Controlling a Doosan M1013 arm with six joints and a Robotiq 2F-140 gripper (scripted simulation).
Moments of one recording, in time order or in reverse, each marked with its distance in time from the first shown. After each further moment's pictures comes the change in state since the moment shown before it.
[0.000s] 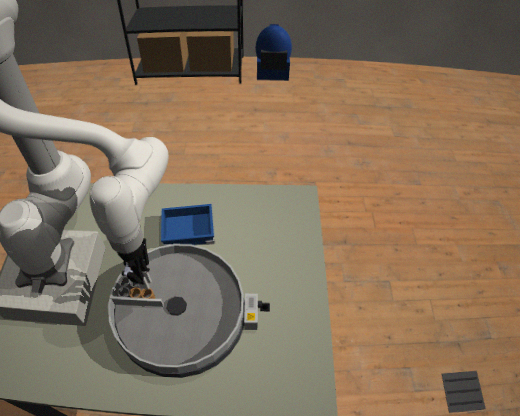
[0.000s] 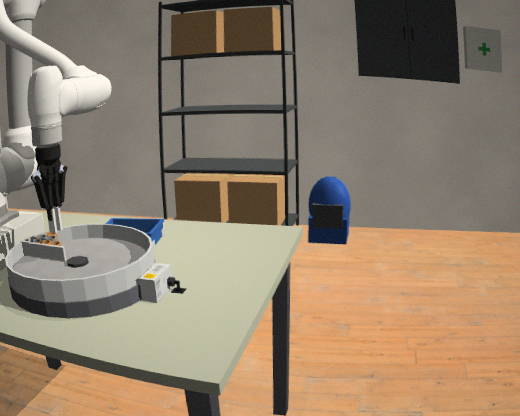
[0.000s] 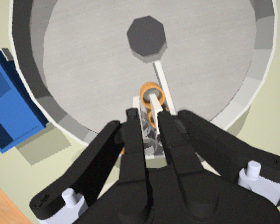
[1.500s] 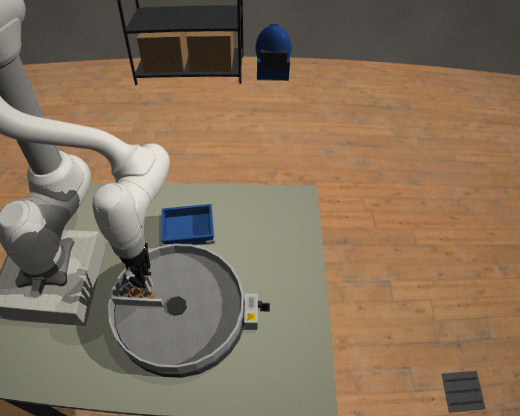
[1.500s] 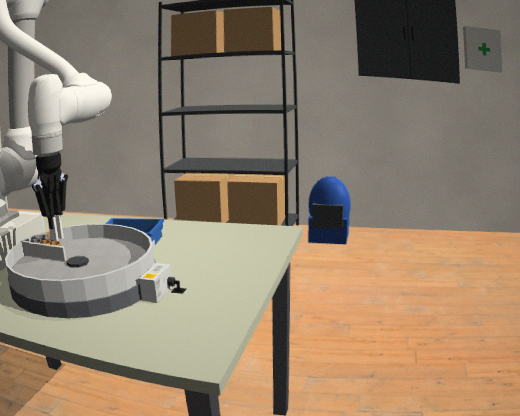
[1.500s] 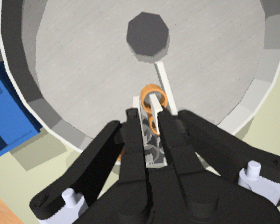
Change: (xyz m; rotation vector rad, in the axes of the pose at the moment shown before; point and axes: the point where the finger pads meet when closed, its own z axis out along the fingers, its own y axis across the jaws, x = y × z) arm 0.000 0.000 0.023 0.000 0.000 0.000
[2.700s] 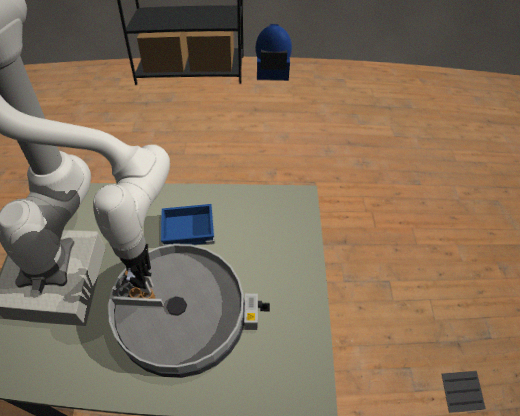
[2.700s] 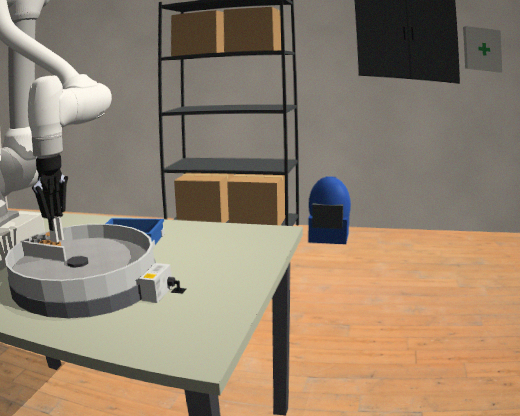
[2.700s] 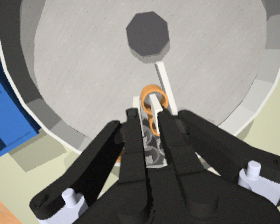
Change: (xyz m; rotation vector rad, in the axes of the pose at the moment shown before) arm 0.000 0.000 0.004 0.000 0.000 0.000
